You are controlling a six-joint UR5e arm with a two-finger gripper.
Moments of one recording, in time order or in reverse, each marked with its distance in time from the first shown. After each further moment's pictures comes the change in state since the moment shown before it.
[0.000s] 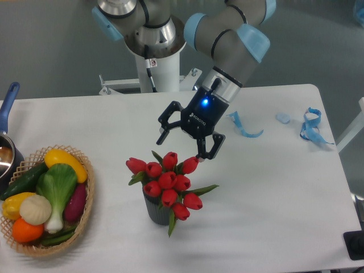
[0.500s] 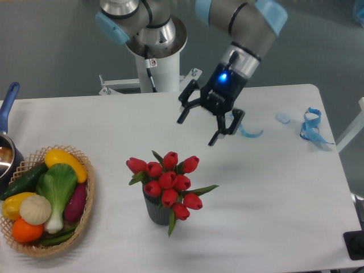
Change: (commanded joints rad) arm 0.043 0.069 -0.023 -0.057 -0.003 0.111
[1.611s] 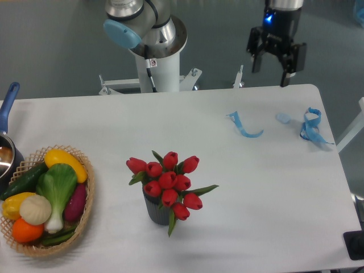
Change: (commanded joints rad) arm 0.311 0.236 0.028 -0.310 0.384 0.472
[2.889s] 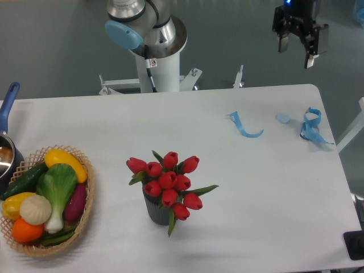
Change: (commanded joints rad) arm 0.043 -0.023 0.184 -0.060 0.328 0.366
